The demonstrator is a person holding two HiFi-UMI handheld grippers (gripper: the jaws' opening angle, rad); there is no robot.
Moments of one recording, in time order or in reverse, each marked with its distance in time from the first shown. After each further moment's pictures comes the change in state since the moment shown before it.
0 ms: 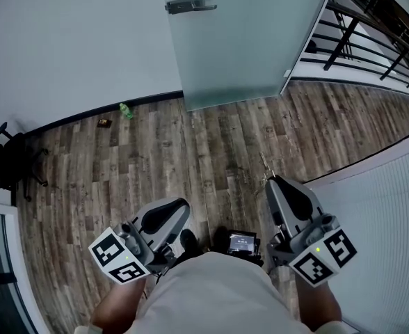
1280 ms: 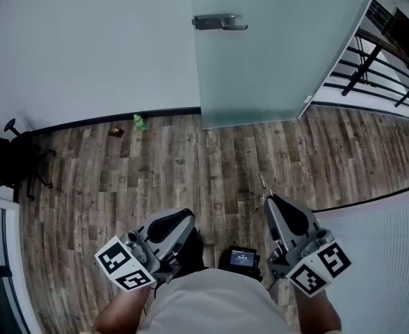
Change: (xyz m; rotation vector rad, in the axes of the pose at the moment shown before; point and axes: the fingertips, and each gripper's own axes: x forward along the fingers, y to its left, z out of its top) left arm 0.013 0.093 0.037 -0.001 -0.041 0.079; right arm 0.108 -0.022 -0.015 0.001 0.097 0.056
